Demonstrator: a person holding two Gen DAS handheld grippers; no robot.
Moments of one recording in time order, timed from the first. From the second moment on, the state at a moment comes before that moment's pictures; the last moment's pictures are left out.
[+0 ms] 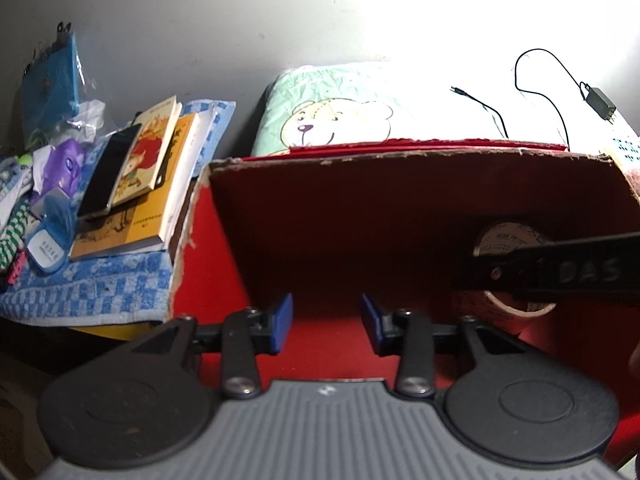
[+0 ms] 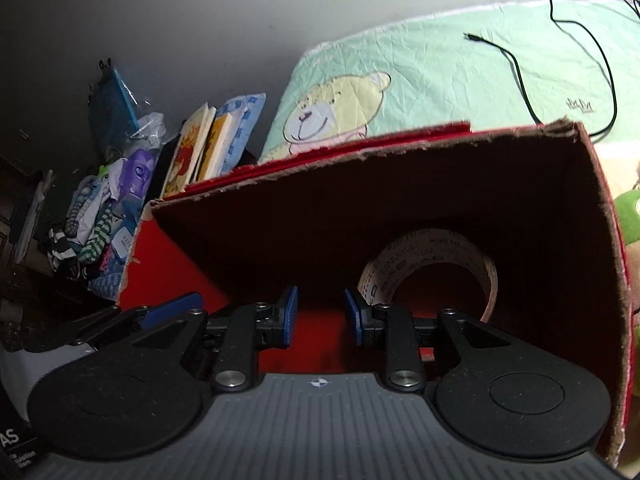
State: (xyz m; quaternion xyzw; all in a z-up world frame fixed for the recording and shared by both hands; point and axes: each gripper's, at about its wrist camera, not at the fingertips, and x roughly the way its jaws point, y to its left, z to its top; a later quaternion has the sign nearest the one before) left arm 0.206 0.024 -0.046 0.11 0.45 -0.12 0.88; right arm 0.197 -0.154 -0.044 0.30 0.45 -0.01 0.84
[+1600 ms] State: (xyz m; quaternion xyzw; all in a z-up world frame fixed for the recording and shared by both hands) left arm 0.190 0.005 -0.023 0.16 0.43 -0.15 0.88; right arm 0.141 -0.147 -0.009 0.17 0.37 -0.17 0.90
